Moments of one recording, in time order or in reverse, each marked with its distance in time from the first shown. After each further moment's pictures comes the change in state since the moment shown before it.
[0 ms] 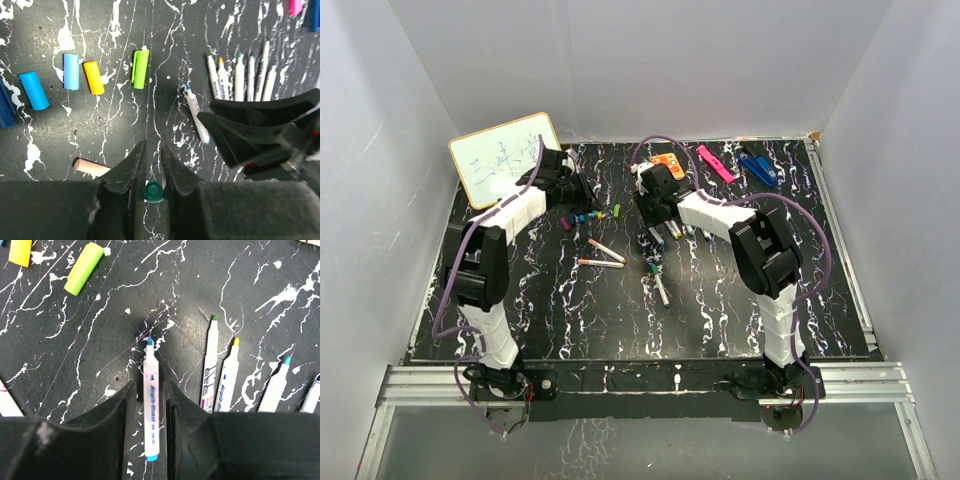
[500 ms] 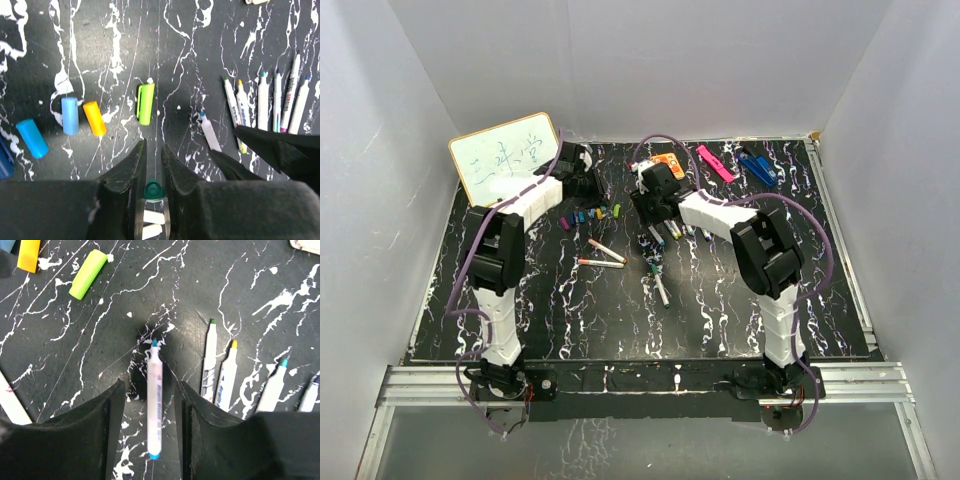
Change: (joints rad) left arm -0.057 0.171 0.179 -0.068 -0.095 0.070; right arm -0.005 -0.002 -0.003 0.021 -0.011 0.000
